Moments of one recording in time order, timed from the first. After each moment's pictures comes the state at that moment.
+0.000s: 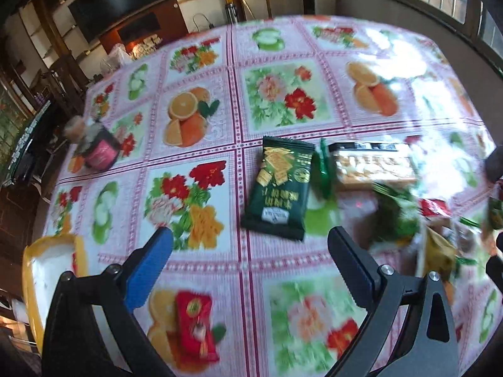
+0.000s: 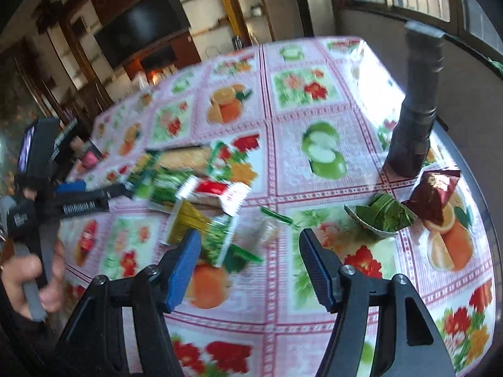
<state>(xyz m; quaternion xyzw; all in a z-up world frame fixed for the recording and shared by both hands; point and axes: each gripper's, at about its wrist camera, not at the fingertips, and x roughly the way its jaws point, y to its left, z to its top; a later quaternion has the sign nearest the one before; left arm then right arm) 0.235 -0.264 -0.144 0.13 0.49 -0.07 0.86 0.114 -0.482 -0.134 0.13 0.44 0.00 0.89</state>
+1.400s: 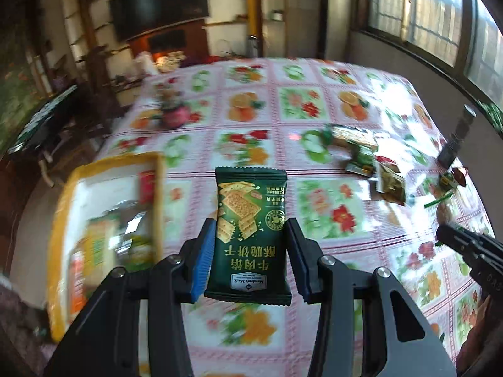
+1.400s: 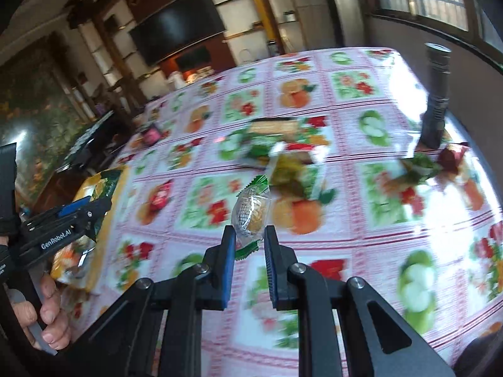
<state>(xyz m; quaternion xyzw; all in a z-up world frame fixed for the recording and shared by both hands) 0.069 -0.162 -0.077 0.05 0.41 -0.04 0.91 0.036 -0.401 -0.100 0.14 0.41 0.08 0.90</state>
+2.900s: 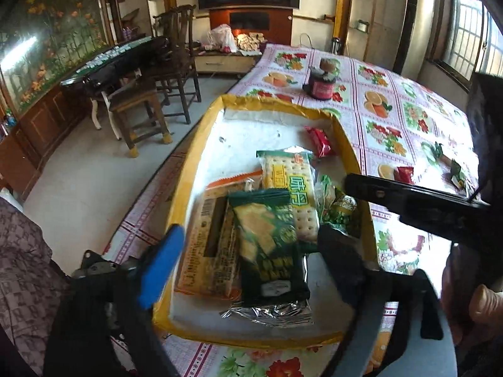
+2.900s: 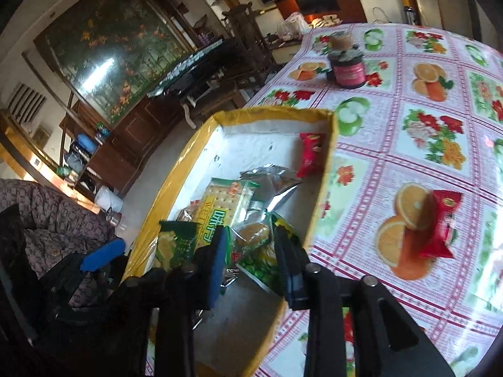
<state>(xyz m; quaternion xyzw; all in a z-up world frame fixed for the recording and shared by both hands) 0.038 0.014 -0.106 -0.03 0.43 0.08 0.90 0.129 -0.137 -0.124 0.10 0.46 0.33 0.82</state>
